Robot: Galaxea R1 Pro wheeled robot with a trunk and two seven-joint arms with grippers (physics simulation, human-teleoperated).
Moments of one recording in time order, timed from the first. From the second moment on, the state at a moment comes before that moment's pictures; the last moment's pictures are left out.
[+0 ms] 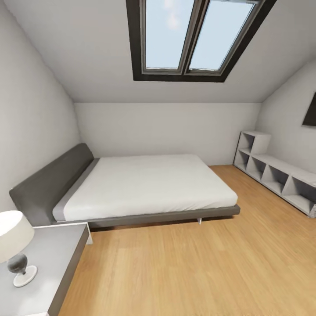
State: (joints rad) left arm 0.01 0.00 0.01 -0.04 0.02 -0.03 0.00; right arm 0.00 0.00 0.01 0.00 0.00 -0.06 0.01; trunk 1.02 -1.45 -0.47
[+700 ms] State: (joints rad) left arm 0.01 0.00 0.01 -0.04 0.02 -0.03 0.00; right arm 0.00 0.00 0.01 0.00 0.00 -0.06 0.01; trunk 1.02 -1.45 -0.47
